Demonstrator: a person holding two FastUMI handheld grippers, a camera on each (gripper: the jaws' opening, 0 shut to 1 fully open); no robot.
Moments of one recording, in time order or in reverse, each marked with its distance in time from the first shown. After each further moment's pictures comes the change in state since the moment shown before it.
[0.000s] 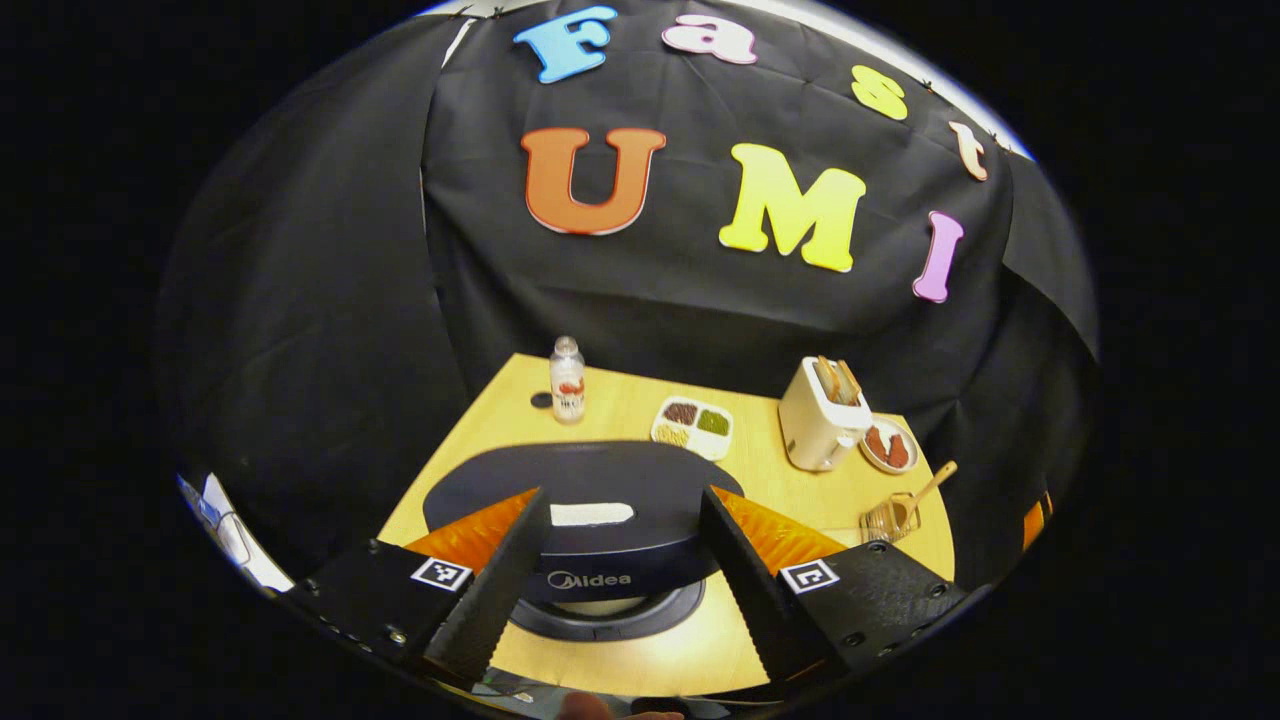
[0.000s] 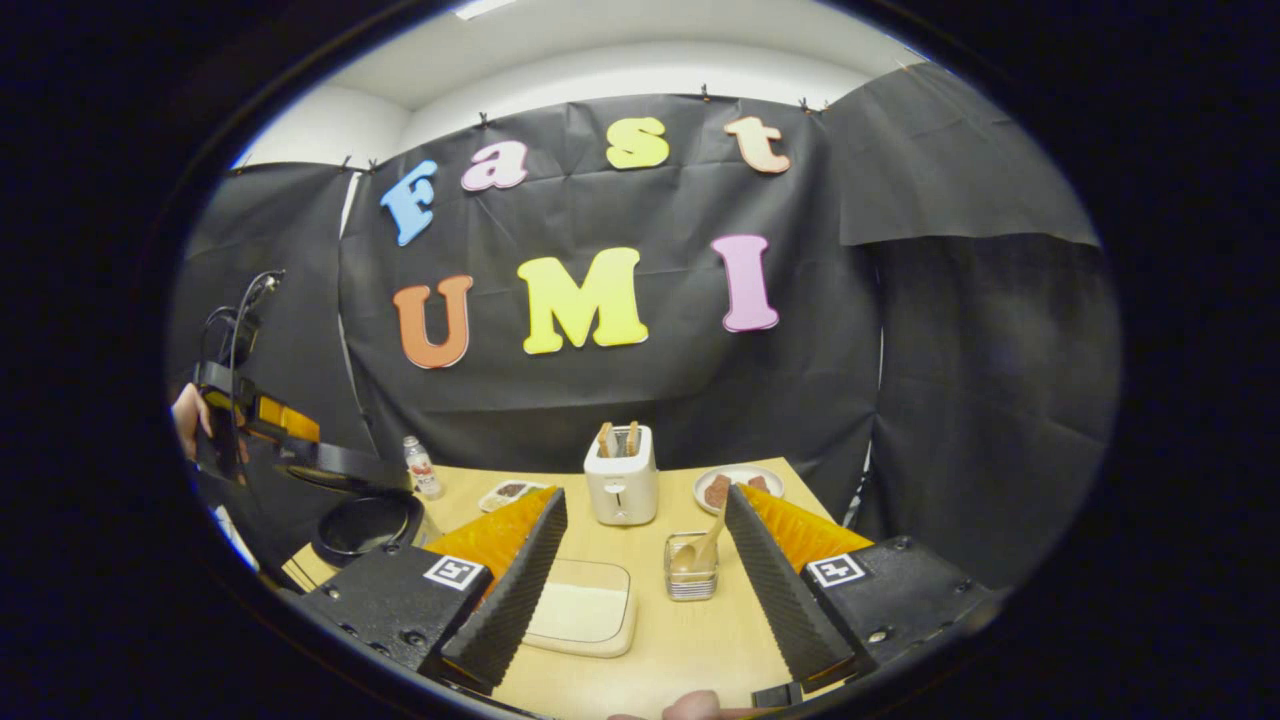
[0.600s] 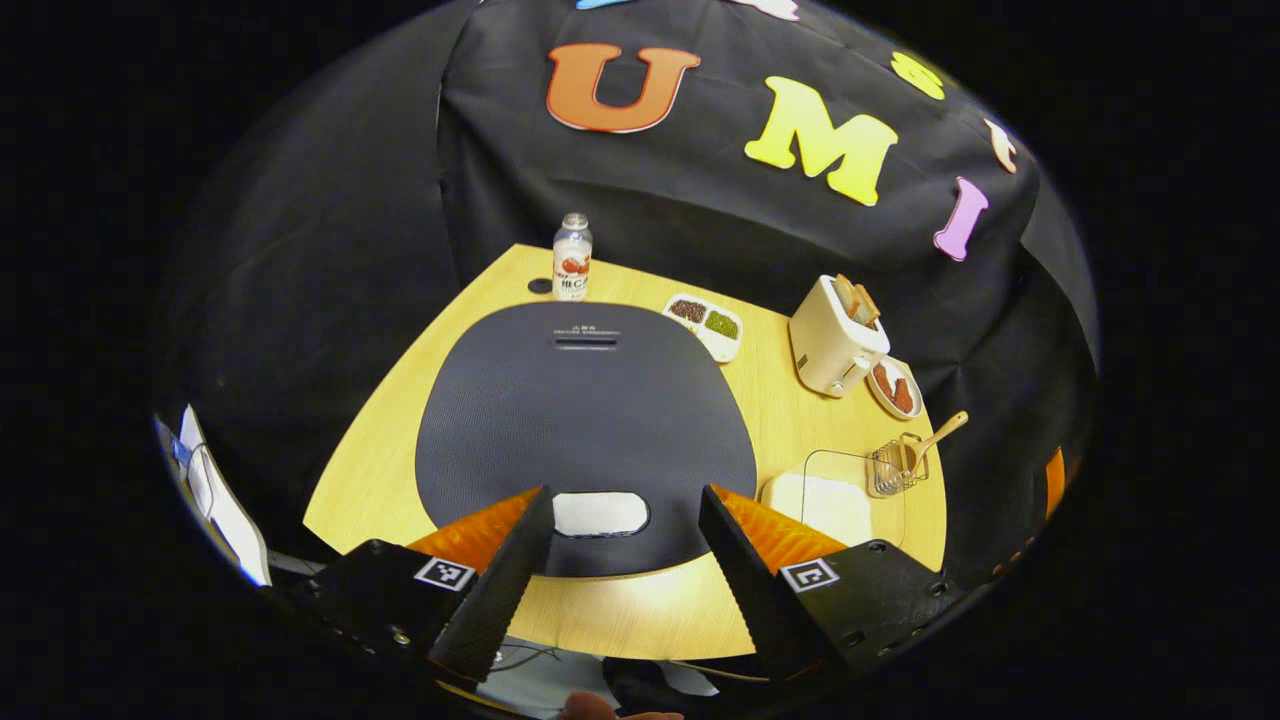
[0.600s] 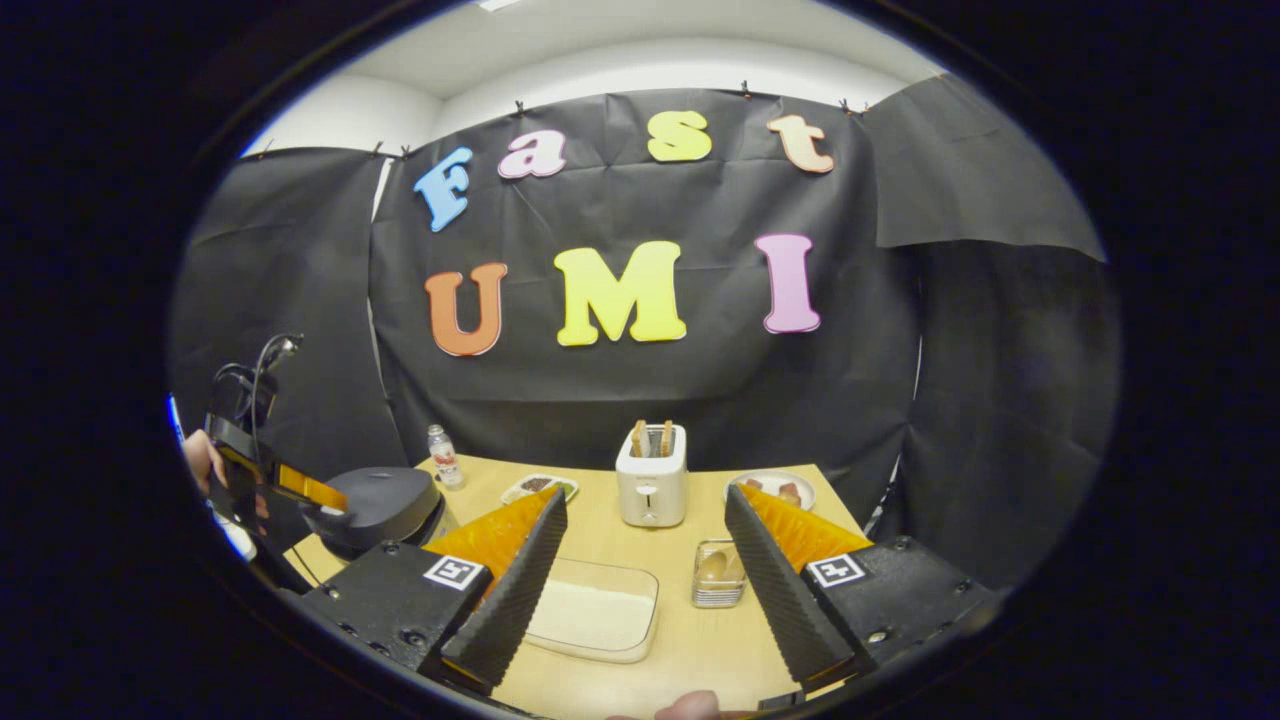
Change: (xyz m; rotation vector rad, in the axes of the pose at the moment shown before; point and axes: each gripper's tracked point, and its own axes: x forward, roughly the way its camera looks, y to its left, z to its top) left arm 0.026 0.009 -0.099 -0.105 0.233 -0.009; right arm 0.029 0.032 0.000 -0.042 0.031 0.088
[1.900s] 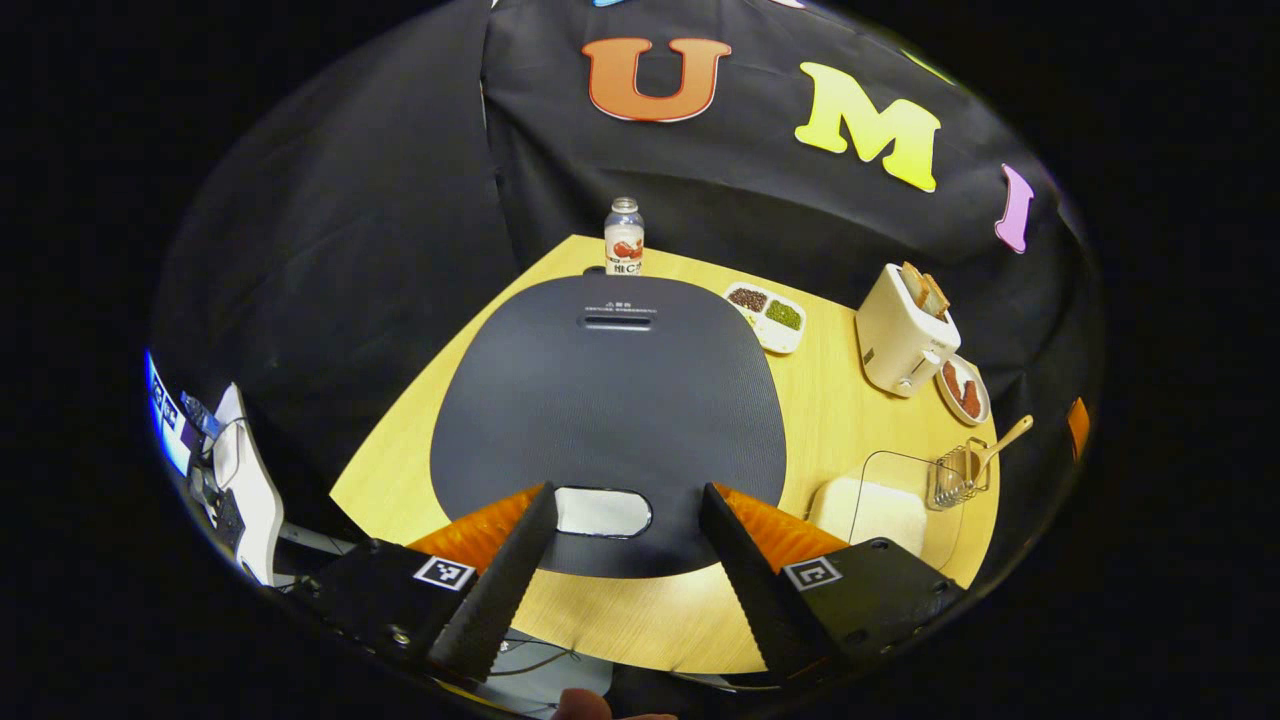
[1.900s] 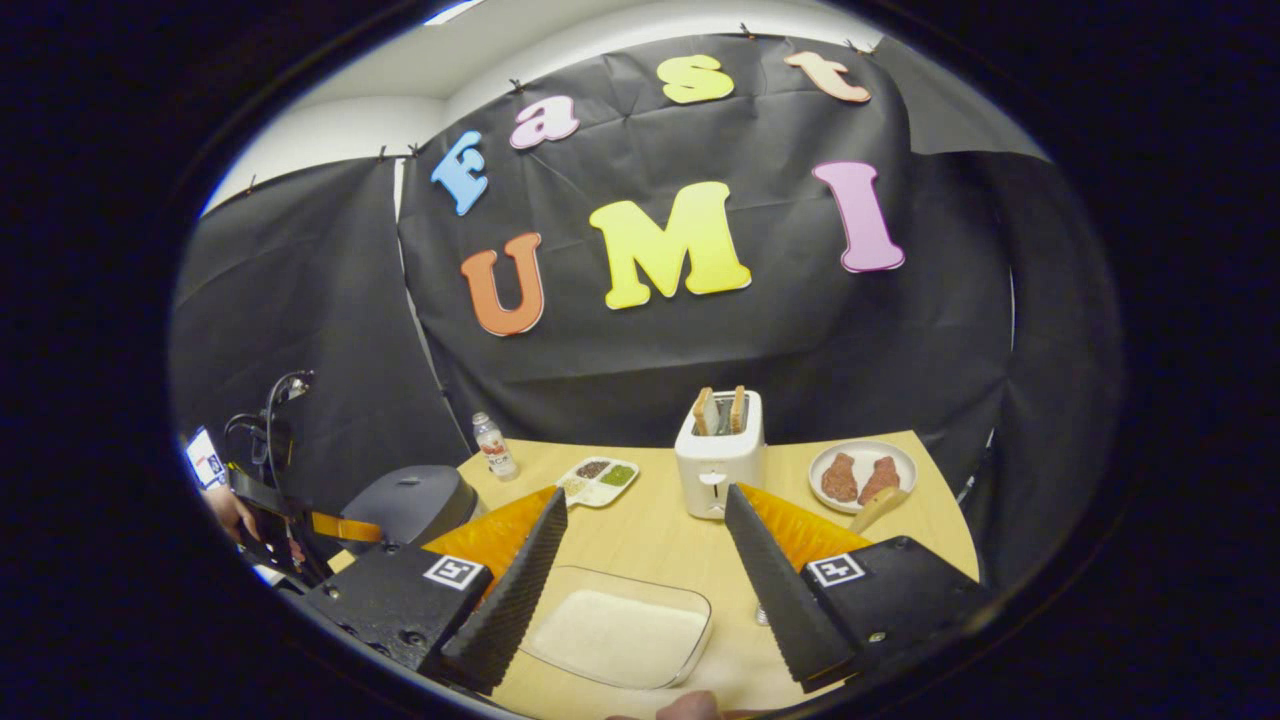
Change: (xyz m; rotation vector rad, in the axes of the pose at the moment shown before) left arm 0.014 0.004 -0.008 -0.006 -0.052 0.237; right arm 0.103 0.010 -0.020 0.088 0.106 0.239
